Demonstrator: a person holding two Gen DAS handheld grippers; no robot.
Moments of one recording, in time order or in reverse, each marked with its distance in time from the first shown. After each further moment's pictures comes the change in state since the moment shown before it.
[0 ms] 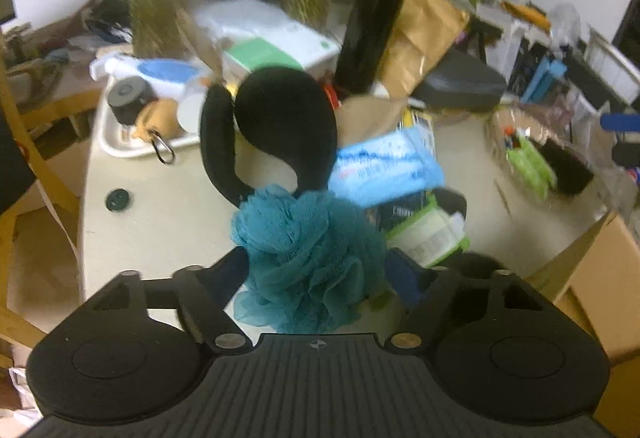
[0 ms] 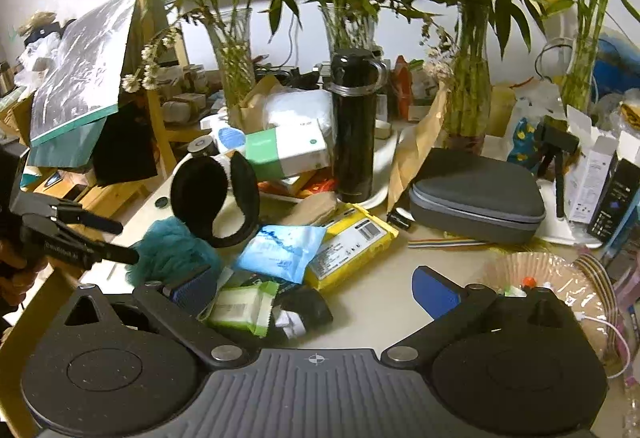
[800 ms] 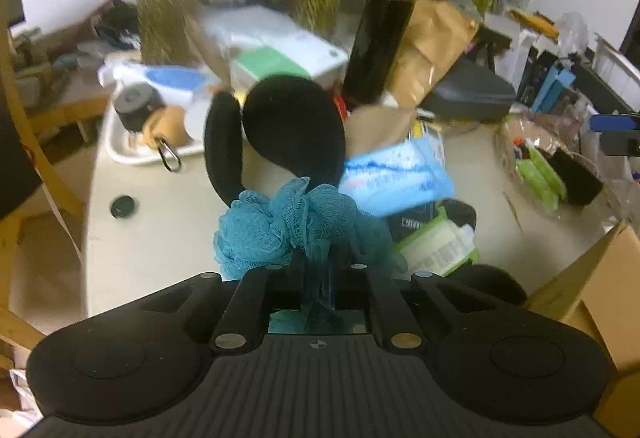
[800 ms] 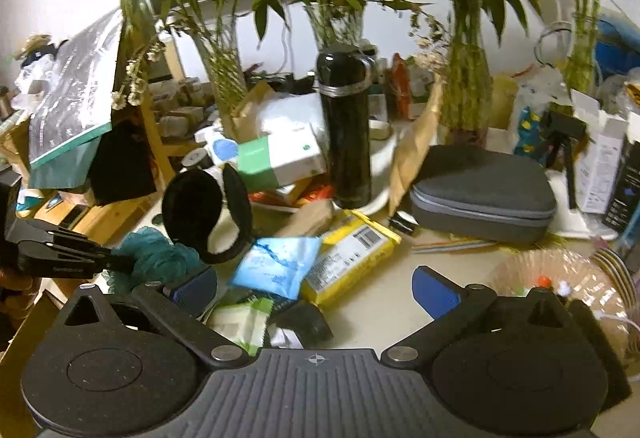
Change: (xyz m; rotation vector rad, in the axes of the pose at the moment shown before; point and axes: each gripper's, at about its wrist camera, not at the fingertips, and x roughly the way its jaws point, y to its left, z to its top) left arm -0.005 -0.001 -0.002 -0.013 -0.072 0.046; right arm 0.023 -0.019 0.004 0.048 -0.025 0.052
